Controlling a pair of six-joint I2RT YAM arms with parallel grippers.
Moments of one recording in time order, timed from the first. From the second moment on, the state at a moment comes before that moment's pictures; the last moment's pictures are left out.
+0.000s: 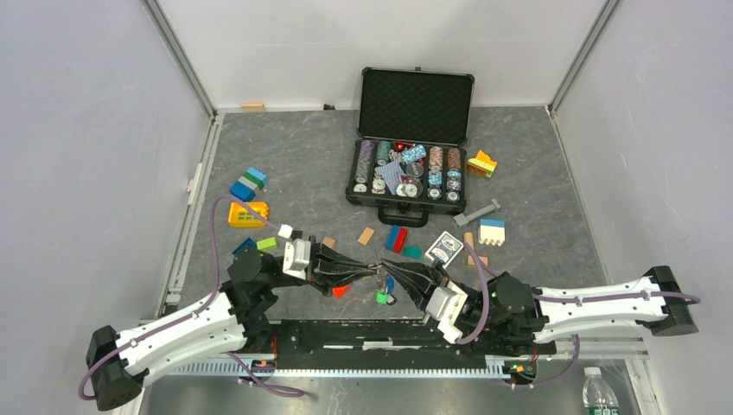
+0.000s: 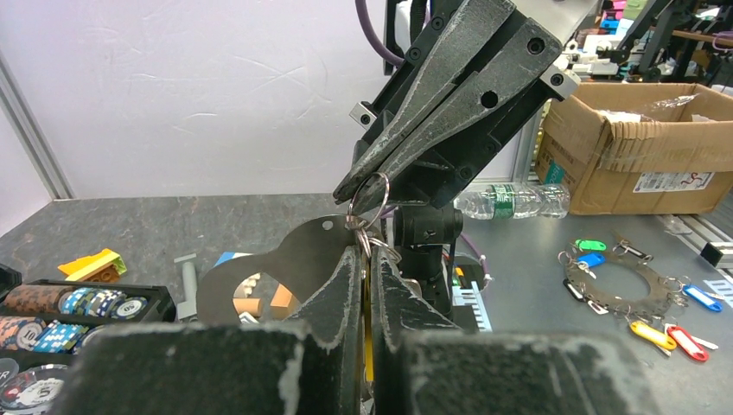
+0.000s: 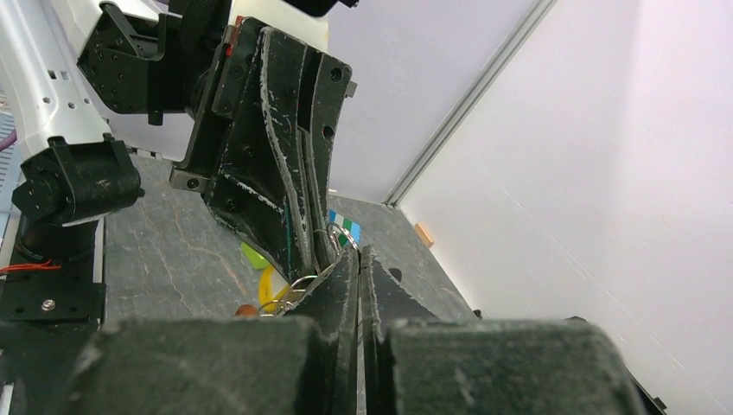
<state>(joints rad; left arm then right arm) -0.98 0.63 0.37 0.64 0.56 -0.17 1.60 0.74 0.49 0.58 0.34 -0.71</state>
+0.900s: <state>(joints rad) -0.98 0.64 0.37 0.63 0.62 -0.17 1.59 0.71 0.52 0.43 0.20 -0.81</state>
